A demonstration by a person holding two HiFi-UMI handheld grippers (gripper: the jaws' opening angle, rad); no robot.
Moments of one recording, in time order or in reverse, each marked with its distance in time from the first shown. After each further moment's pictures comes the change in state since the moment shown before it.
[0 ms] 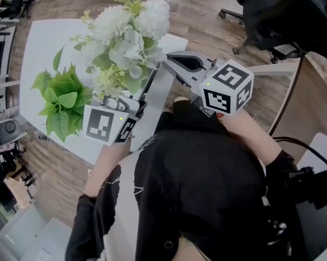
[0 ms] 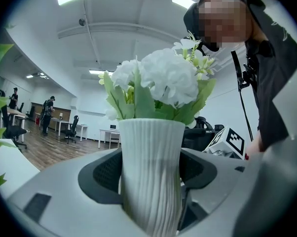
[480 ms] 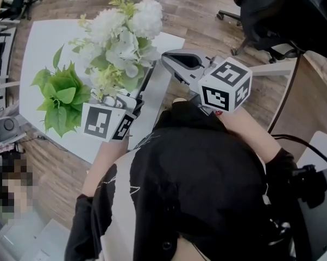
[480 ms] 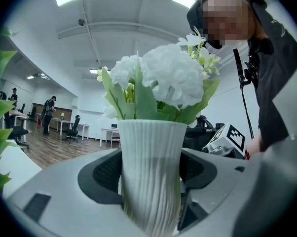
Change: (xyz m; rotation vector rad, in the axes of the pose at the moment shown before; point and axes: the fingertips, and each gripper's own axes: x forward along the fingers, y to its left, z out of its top) left arm 0.004 0.000 -0.002 -0.002 0.019 0.018; right arm -0.007 -0.004 0.009 -0.005 -0.014 -0.003
